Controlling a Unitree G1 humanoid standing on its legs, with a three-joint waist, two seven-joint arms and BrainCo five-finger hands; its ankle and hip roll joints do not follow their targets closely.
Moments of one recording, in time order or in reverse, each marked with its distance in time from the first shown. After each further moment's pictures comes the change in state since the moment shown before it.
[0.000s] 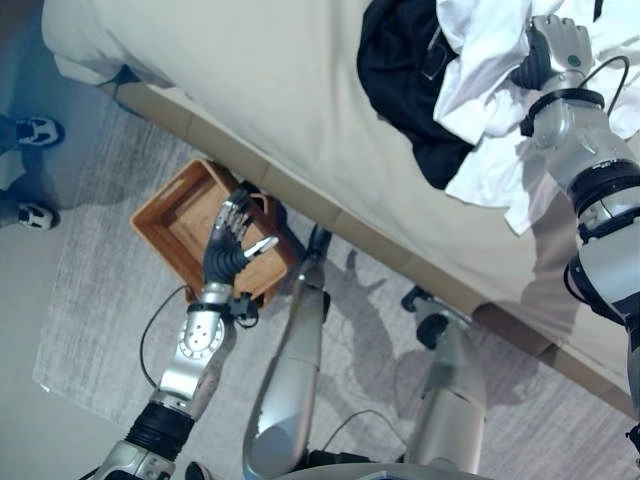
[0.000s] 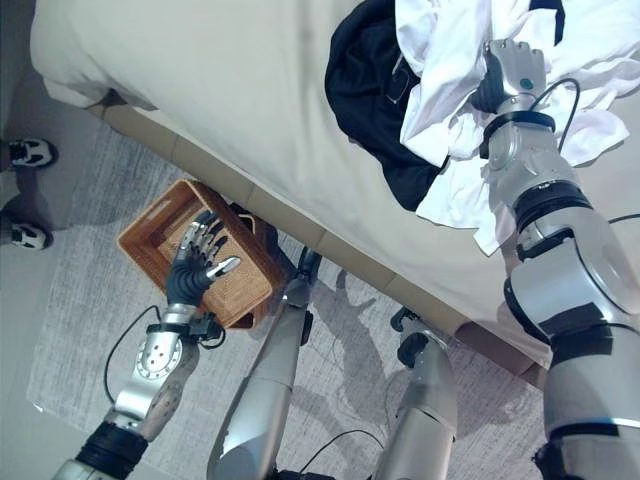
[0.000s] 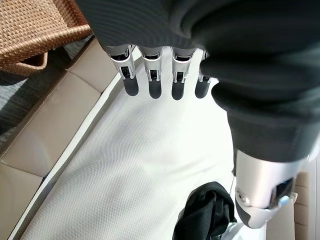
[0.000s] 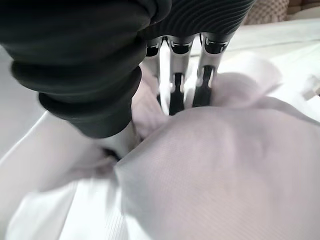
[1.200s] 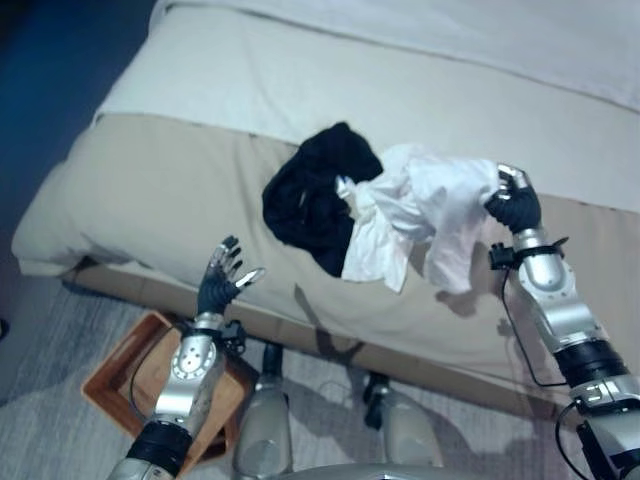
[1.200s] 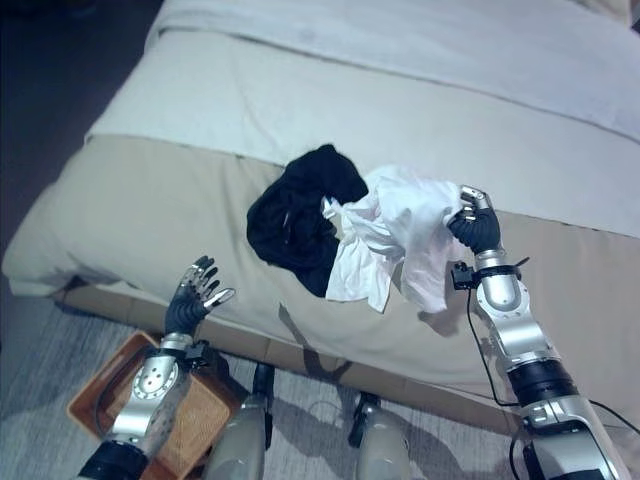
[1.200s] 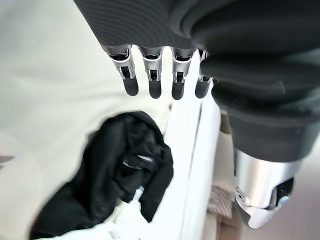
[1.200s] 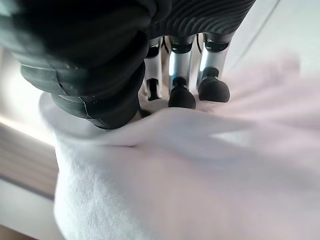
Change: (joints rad) left arm 0.061 -0.050 0.066 0.243 0.007 0.049 -0.100; right arm 1.017 0.048 -0.614 -0.949 0.637 -0.170 0.271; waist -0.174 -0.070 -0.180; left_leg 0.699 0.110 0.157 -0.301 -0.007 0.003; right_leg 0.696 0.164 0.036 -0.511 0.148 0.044
